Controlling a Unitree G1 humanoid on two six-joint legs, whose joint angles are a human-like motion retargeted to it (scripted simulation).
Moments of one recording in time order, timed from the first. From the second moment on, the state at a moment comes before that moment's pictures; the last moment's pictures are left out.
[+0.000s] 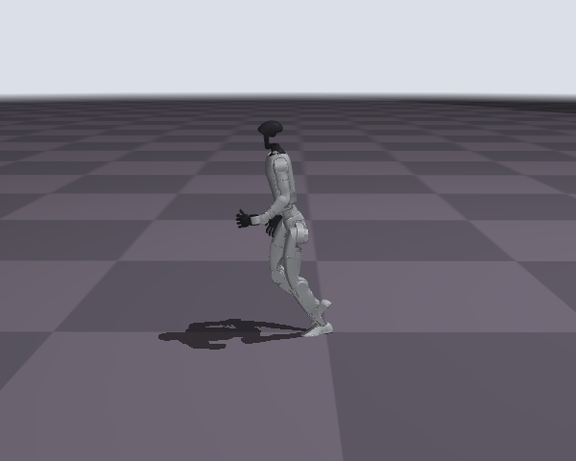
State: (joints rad) left arm -0.09 0.24 -0.18 0.57 -0.07 -0.55 -0.66; right arm 0.32 -0.11 -0.09 0.94 -0.11 -0.51 0.48; waist -0.09 -0.03 -0.19; left_leg -0.38 -0.04 0.16 0.50 -0.45 0.12; right_leg -0.55 -0.25 -0.63 1.26 -0.09 -0.10
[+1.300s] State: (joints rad) left arm 0.23 0.42 -0.01 0.45 -0.25 -0.49 -0.76; right arm 0.00 -0.05 0.04 0.49 0.01 -0.35 0.67; waist 0.37 -0.07 -0.07; left_leg -0.64 0.01 0.17 0.25 -0.10 0.08; right_leg 0.24 0.05 -0.56 0.38 0.47 0.00
